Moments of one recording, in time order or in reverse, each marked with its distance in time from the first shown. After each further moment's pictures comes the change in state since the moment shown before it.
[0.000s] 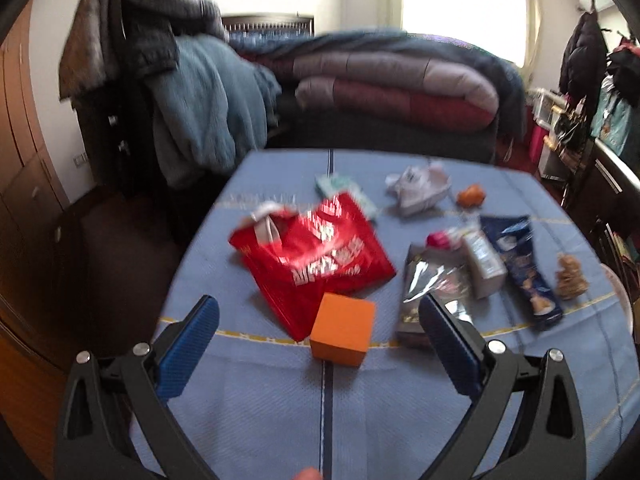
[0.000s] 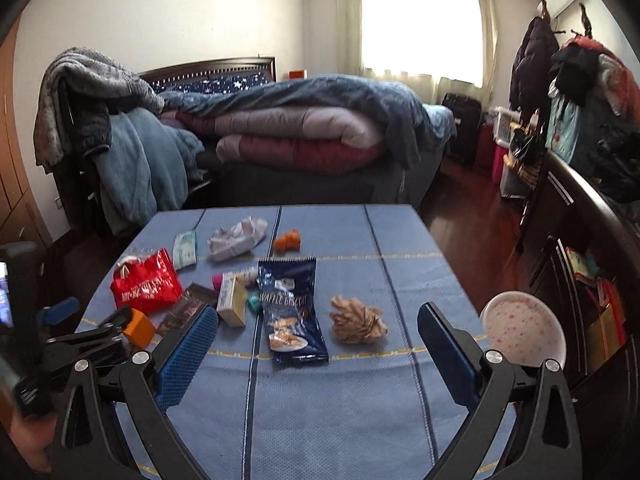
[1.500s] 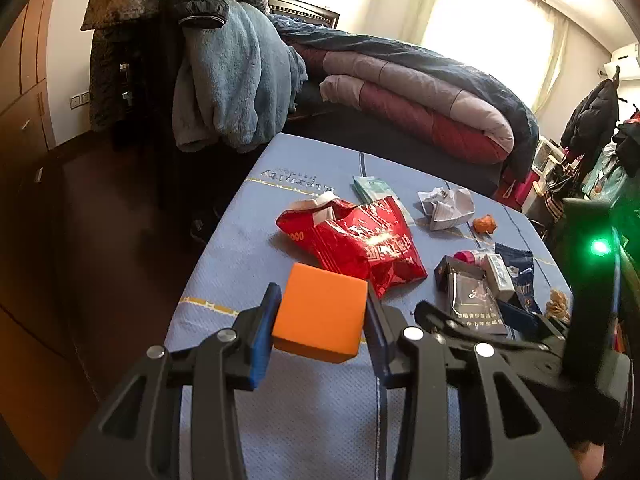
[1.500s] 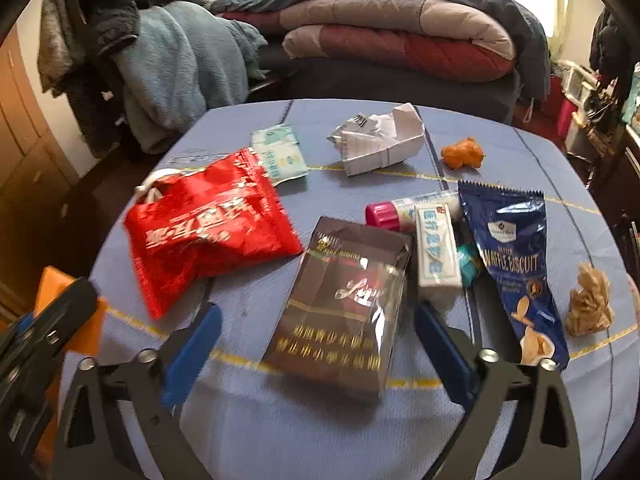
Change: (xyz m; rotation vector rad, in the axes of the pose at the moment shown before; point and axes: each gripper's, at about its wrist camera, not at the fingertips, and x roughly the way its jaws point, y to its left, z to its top) left arm -0.002 0.075 -0.010 -0.197 -0.004 -0.125; right arm 0.148 0.149 -0.023 -0.070 0.317 0.127
